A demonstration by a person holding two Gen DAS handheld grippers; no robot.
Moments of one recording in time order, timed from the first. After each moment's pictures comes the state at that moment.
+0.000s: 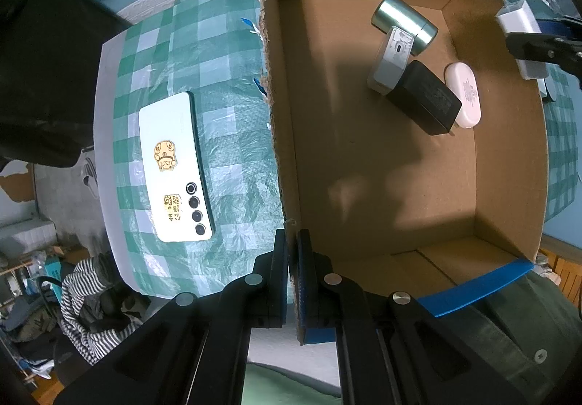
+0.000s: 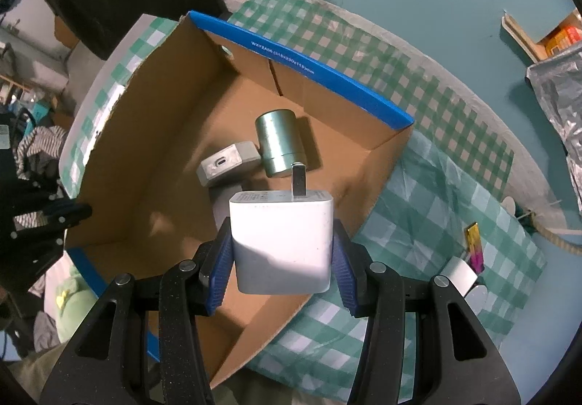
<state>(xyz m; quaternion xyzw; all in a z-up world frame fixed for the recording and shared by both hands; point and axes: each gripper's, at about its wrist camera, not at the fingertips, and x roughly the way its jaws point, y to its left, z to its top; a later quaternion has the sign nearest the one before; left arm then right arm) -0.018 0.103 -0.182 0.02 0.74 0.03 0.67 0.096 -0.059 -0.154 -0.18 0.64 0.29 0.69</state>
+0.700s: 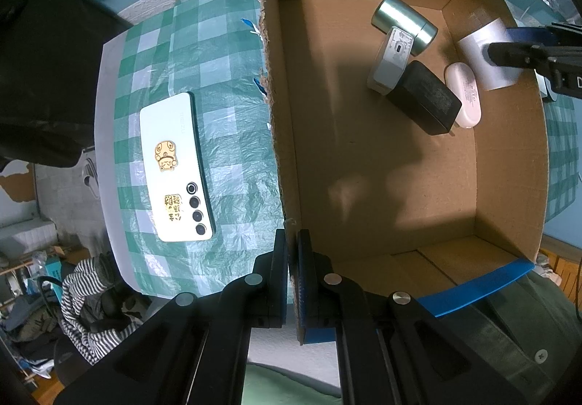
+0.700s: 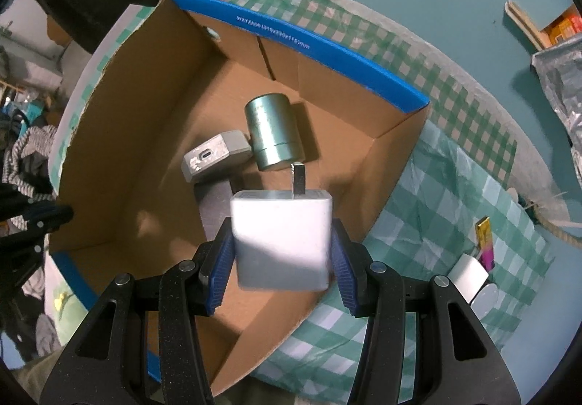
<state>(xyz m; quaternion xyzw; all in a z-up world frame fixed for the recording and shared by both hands) -0.018 0.103 -0.182 0.02 0.74 0.03 0.68 0.099 -0.060 -0.174 -0.18 0.64 0.27 0.69</state>
